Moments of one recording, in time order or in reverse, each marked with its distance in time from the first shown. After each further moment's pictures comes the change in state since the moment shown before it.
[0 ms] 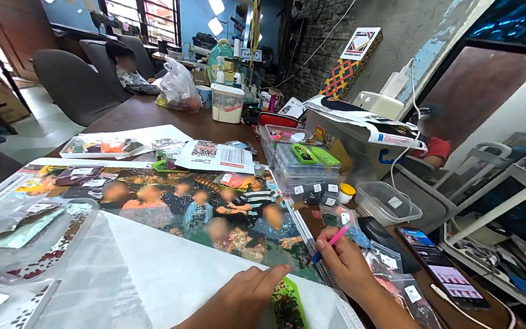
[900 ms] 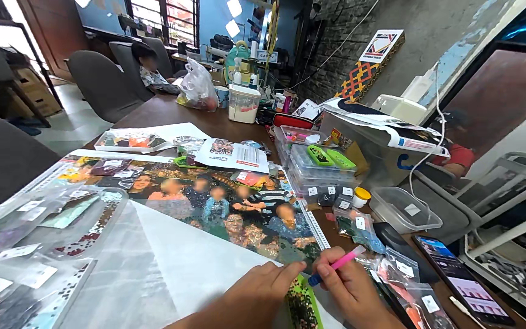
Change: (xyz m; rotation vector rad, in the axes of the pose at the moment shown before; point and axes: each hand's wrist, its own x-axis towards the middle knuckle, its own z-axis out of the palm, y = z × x) left_hand 0.002 -0.004 0.005 0.025 0.051 0.048; right_hand -0.010 -0.028 0.027 0.132 -0.062 -0.279
